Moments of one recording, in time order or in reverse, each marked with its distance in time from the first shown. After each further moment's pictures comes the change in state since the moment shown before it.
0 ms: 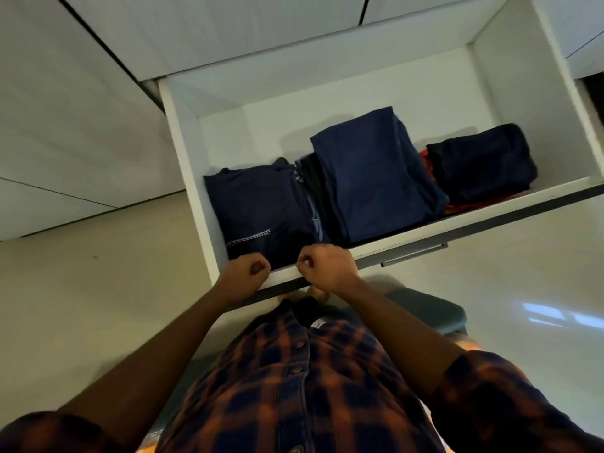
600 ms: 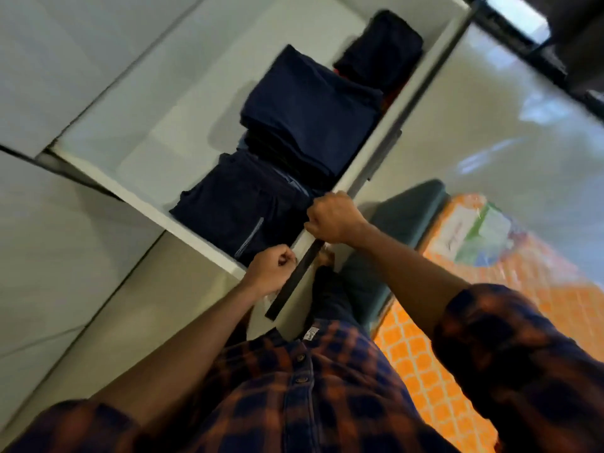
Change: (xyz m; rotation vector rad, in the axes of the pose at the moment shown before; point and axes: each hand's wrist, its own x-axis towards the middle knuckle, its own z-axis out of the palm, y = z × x) left_hand 0.022 -0.031 -0.033 0.271 -0.406 0.397; right_hand -0.009 -0.059 0.031 -0.297 0.266 0.344
